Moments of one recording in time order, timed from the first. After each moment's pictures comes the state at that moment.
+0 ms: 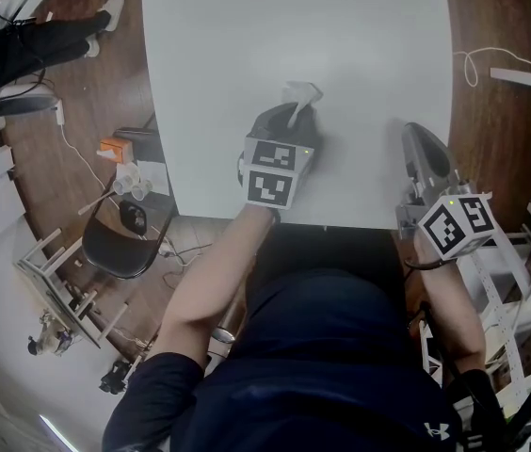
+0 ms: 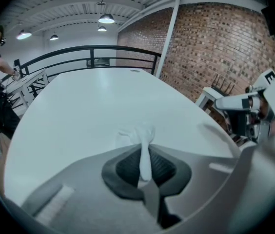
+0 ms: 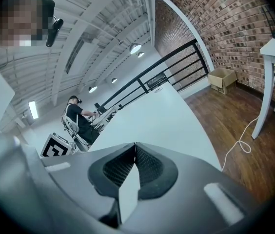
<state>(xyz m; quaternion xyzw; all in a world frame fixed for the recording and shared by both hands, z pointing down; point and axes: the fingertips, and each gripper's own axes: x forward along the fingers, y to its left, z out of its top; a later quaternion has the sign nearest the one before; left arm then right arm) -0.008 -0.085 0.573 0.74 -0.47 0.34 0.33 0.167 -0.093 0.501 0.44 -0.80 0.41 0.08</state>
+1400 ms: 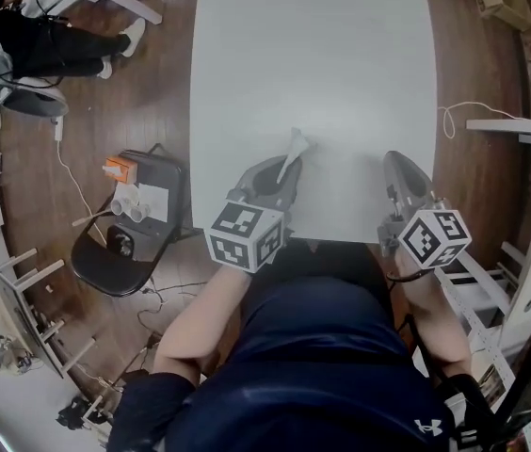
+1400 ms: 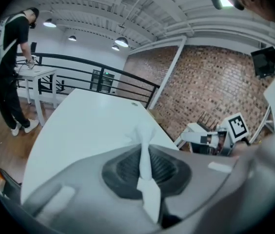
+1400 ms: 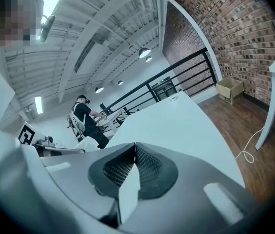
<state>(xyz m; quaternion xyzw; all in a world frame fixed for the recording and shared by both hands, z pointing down) -0.043 -0.043 0.427 0.79 -0.49 0.15 0.35 0.112 -0.082 0.439 0.43 -0.82 0.37 0.06</state>
